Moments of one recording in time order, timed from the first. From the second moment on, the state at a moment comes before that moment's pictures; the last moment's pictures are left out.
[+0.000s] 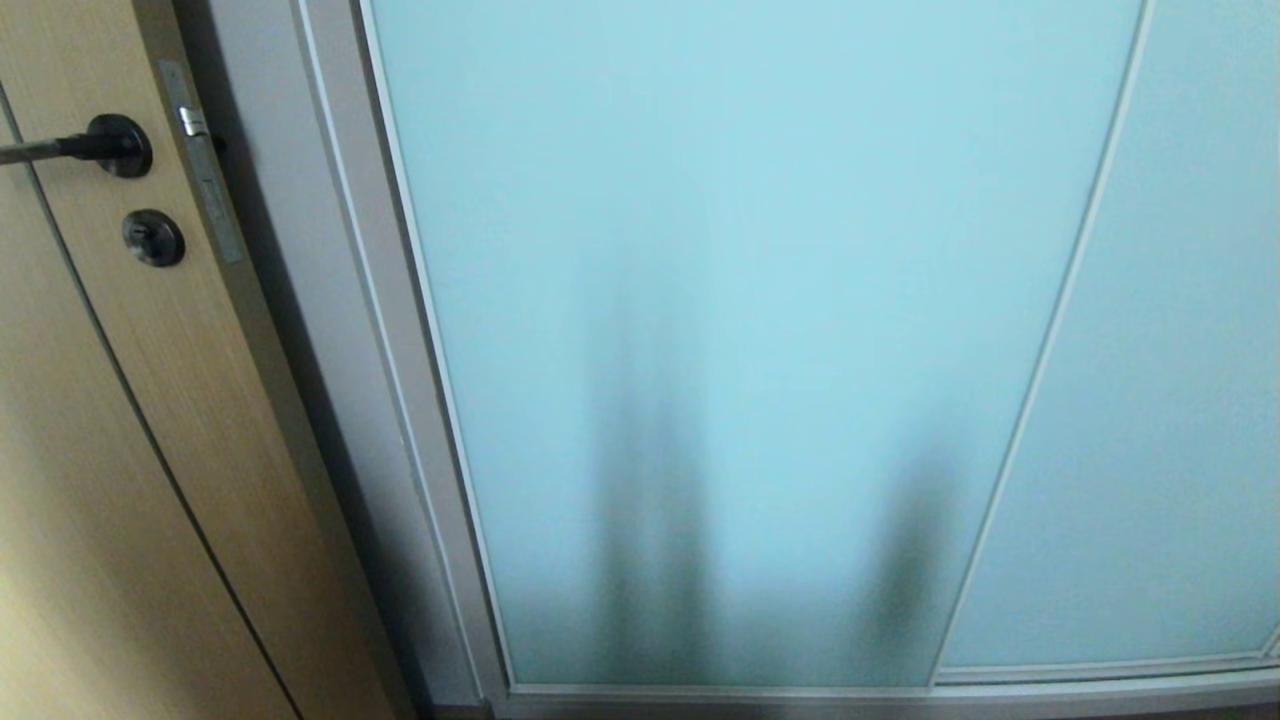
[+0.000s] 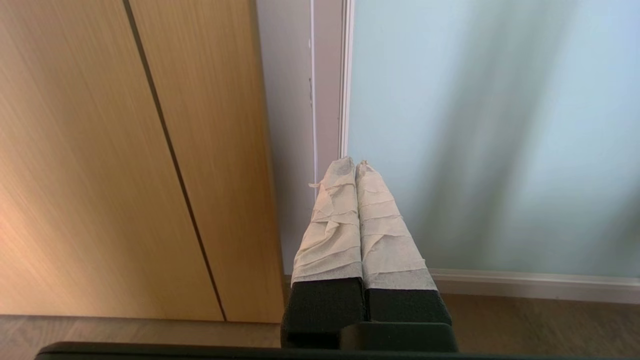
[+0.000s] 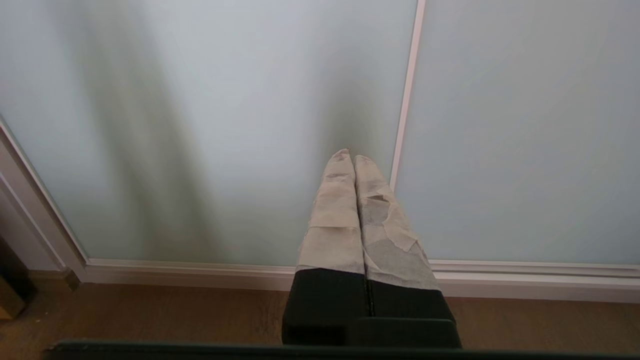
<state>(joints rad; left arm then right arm) 0.00 0.00 0.00 0.00 0.00 0.00 0.00 0.00 0.00 0.00 0.00 0.03</state>
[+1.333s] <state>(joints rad) 0.00 0.00 0.00 0.00 0.00 0.00 0.00 0.00 0.00 0.00 0.00 0.03</state>
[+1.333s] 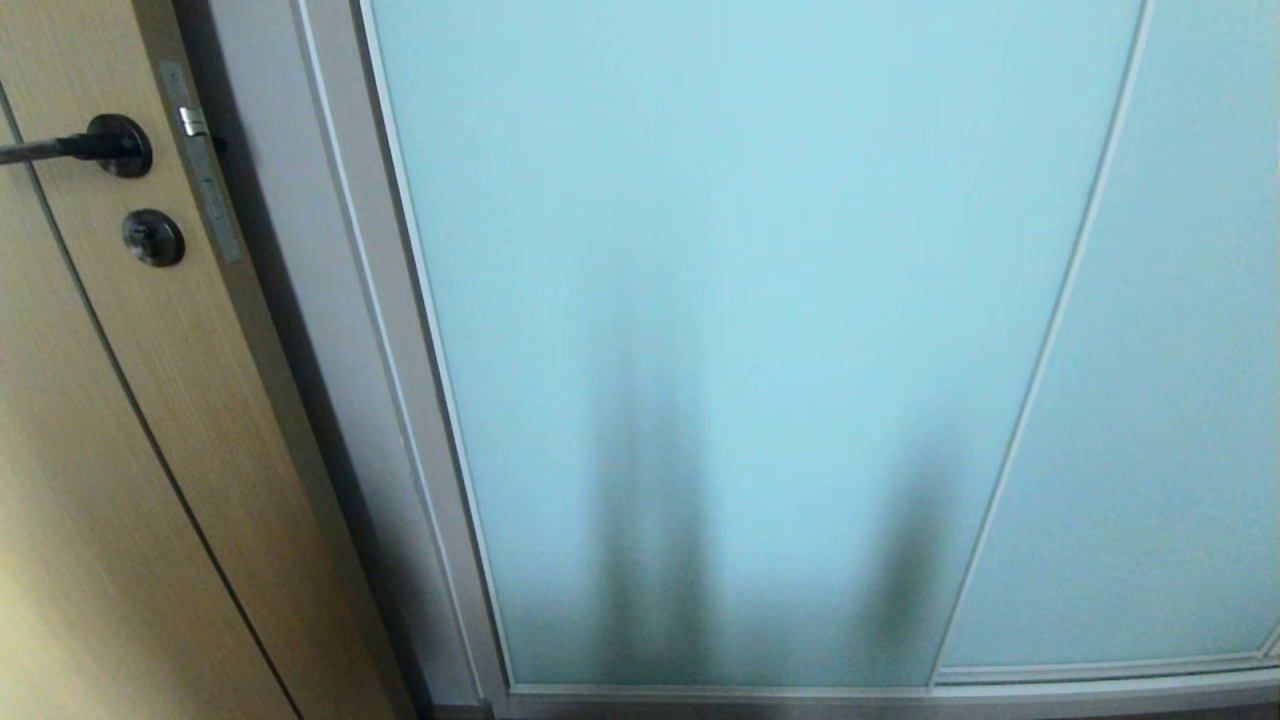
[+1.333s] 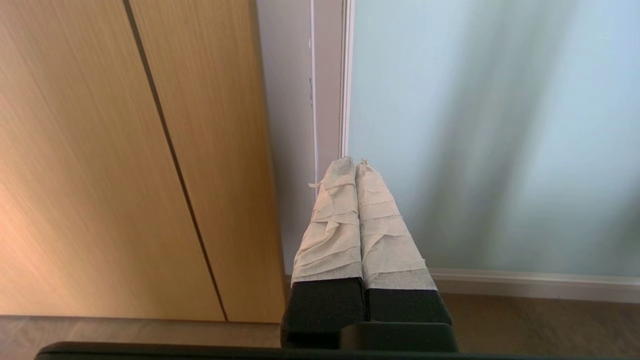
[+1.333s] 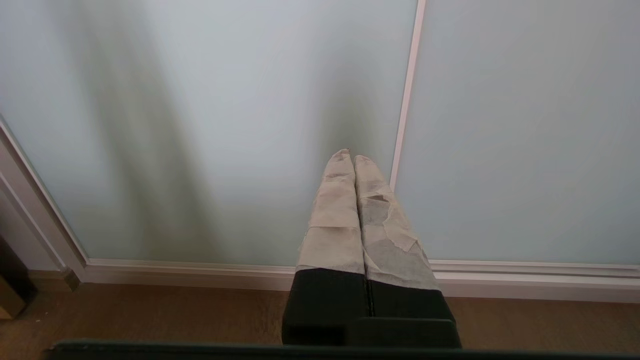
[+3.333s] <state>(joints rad) 0.00 1.62 -1.07 -0.56 0.23 0.06 0.00 0.00 0.00 0.00 0.00 0.03</state>
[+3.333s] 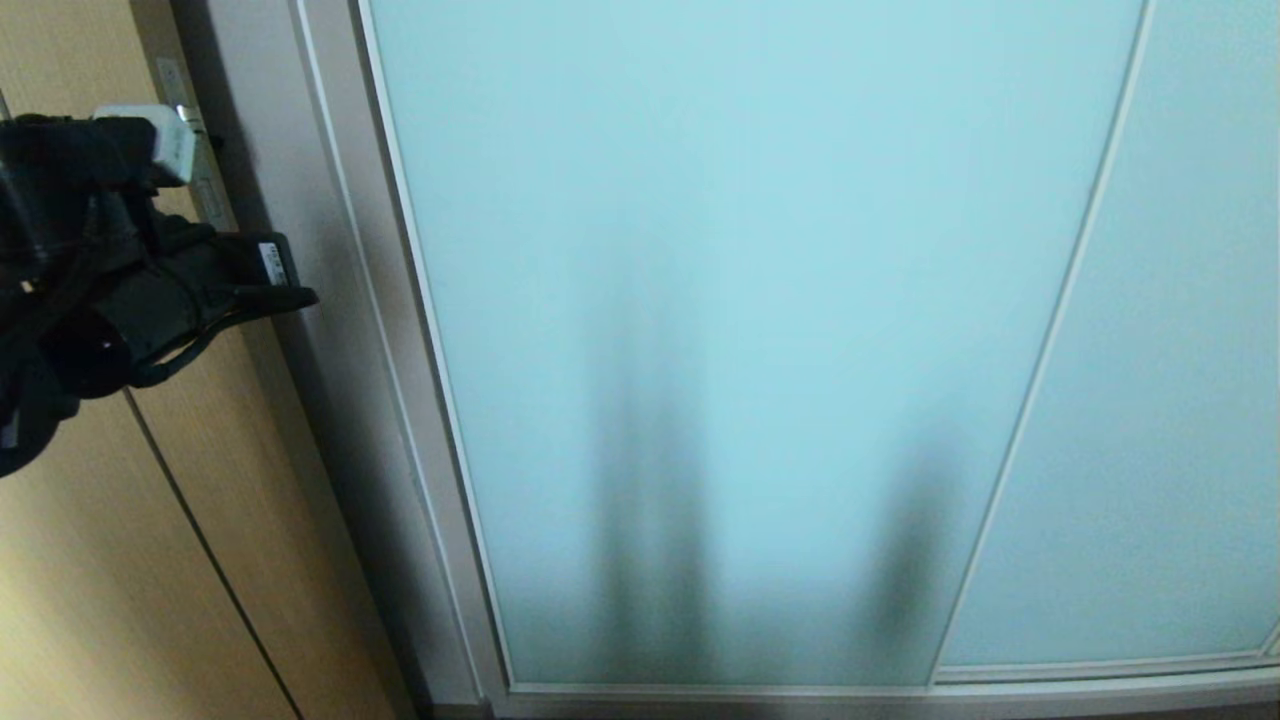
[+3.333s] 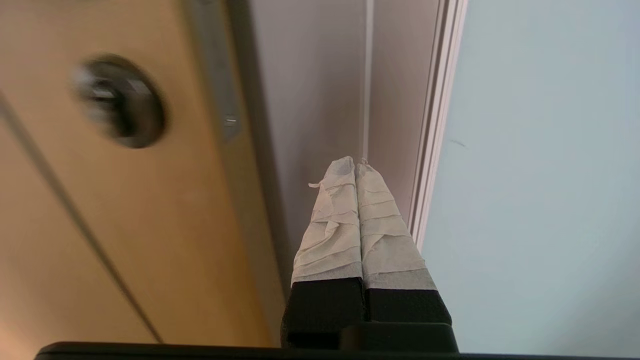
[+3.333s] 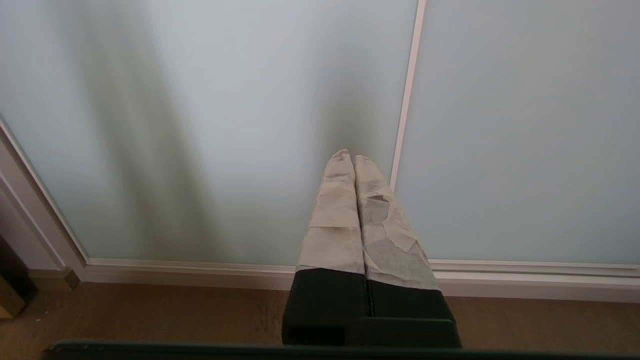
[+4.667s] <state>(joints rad) -0.08 1.84 -0.86 -1.25 0.23 0.07 0.00 0.00 0.00 0.00 0.00 0.03</state>
